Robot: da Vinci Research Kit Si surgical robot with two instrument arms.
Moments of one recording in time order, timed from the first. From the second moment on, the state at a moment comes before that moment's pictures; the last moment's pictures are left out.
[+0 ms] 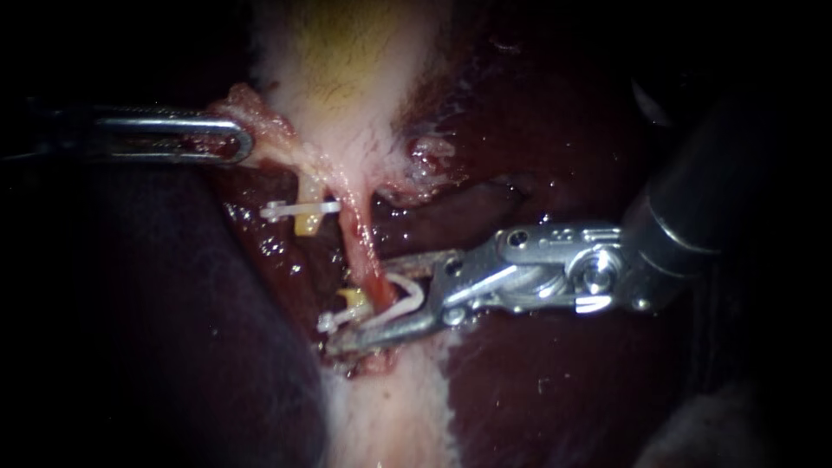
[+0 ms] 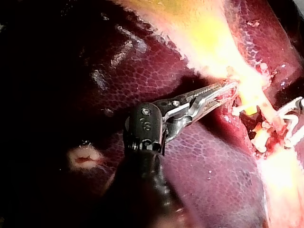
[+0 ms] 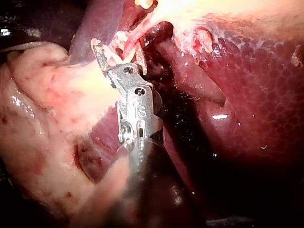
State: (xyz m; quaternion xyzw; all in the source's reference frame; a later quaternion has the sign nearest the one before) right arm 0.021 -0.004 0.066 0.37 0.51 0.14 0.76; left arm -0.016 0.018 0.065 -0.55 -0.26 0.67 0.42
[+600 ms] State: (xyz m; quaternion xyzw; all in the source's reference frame) right arm 0.021 -0.008 0.067 0.40 0.50 0.13 0.76; left arm -0.016 0.019 0.065 -0.55 -0.26 0.67 0.42
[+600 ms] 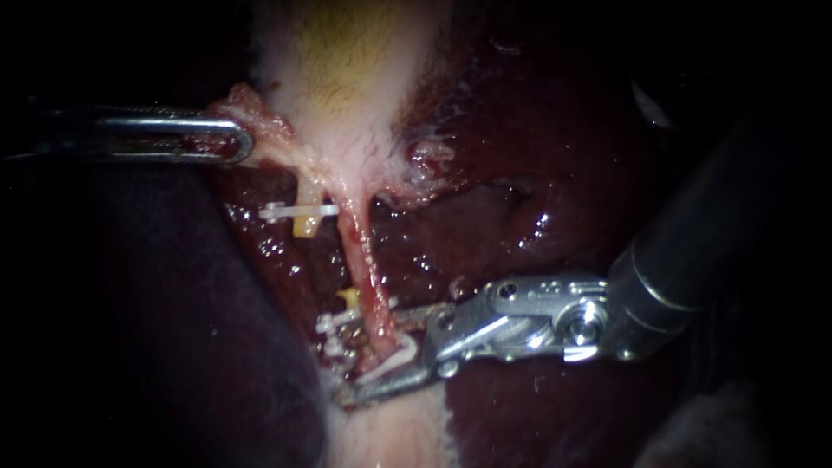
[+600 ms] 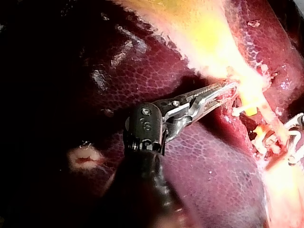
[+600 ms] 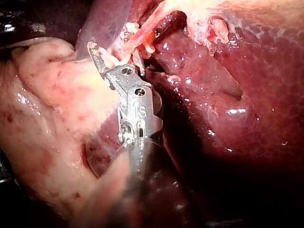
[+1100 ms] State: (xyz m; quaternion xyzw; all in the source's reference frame) right arm 0.022 -0.010 0.064 0.43 0.51 0.12 0.74; left arm -0.015 0.019 0.066 -0.55 -0.26 0.67 0.42
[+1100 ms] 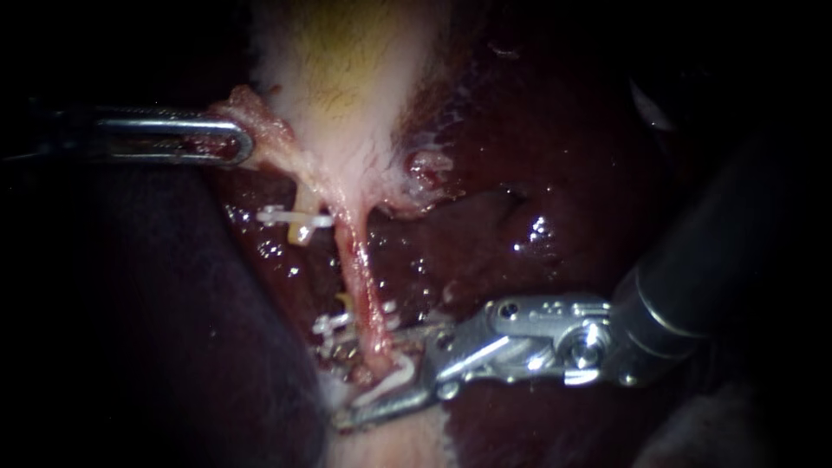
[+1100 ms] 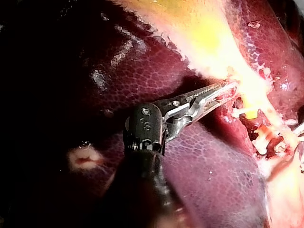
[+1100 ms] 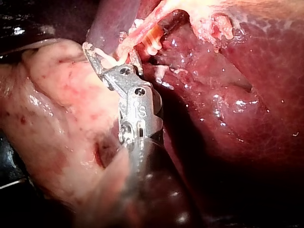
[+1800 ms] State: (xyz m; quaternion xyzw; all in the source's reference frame) right arm 0.021 -0.007 0.064 0.43 0.50 0.17 0.73; left arm -0.015 0.019 0.066 -0.55 -0.26 0.67 0.42
